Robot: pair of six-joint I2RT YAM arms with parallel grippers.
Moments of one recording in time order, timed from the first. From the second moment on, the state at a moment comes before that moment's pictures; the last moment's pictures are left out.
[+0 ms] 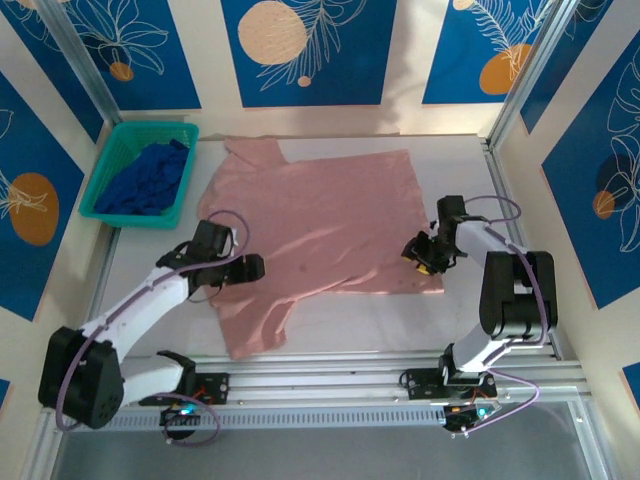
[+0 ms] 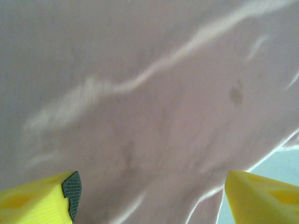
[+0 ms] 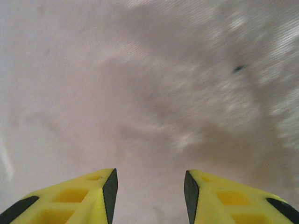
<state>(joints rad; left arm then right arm) -0.39 1.14 0.69 -0.59 0.18 -0.49 -0.01 1.57 0.89 -0.67 -0.35 0.53</state>
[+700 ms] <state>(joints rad) -0.63 0.87 0.50 -0.90 -0.04 -0.82 0.22 1.52 0.89 -0.69 -0.40 0.52</state>
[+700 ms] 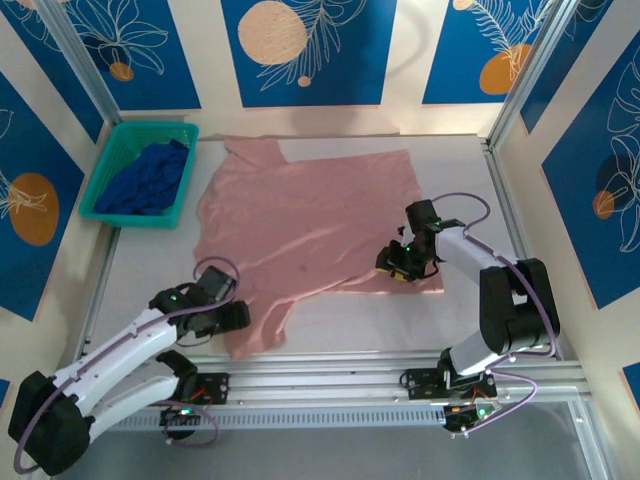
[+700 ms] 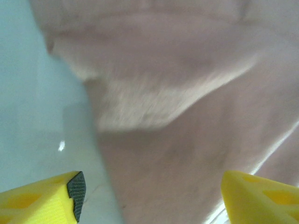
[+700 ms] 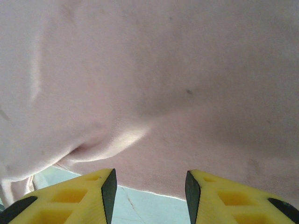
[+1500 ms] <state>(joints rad) -0.85 0.96 0.43 -0.96 0.05 -1.04 0.22 1.53 0.93 -0.70 -0.39 0.47</state>
